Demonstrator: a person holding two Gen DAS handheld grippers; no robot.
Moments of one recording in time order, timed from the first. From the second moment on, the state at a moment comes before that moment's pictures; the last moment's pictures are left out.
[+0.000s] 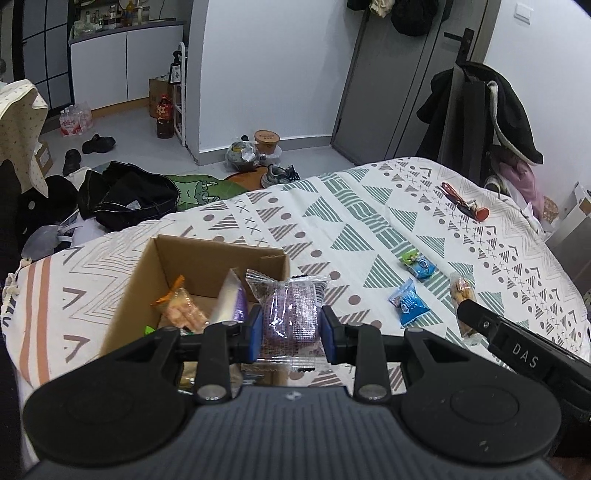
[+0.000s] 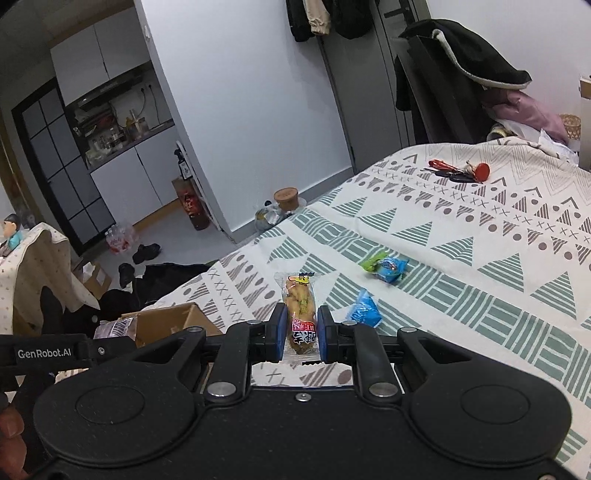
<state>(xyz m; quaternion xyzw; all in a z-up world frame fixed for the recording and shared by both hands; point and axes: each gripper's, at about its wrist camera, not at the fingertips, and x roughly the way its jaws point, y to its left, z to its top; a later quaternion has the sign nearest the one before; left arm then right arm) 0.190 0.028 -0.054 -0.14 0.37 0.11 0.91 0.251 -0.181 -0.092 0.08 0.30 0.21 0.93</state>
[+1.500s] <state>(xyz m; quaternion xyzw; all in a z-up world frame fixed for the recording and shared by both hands) 0.116 0.137 -0.049 -0.21 0.38 0.15 0.89 0.176 -0.073 -0.069 0.04 0.34 0.29 0.89</state>
